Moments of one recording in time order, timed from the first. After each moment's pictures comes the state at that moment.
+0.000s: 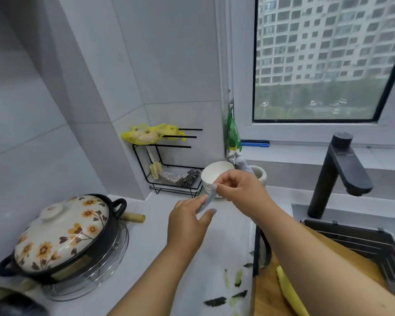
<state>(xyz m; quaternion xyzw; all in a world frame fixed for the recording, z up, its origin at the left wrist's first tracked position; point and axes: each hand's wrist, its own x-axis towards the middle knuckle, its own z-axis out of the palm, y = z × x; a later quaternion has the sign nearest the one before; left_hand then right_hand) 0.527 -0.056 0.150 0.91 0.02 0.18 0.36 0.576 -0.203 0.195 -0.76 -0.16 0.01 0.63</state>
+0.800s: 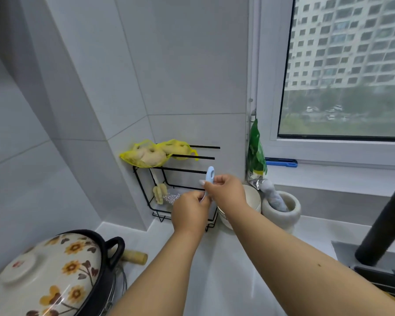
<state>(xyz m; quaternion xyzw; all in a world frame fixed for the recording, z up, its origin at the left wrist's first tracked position) 0.694 0.006 0.148 0.90 0.11 0.18 0.37 0.739 -0.086 0.161 -0.77 0.01 -0.01 0.63</state>
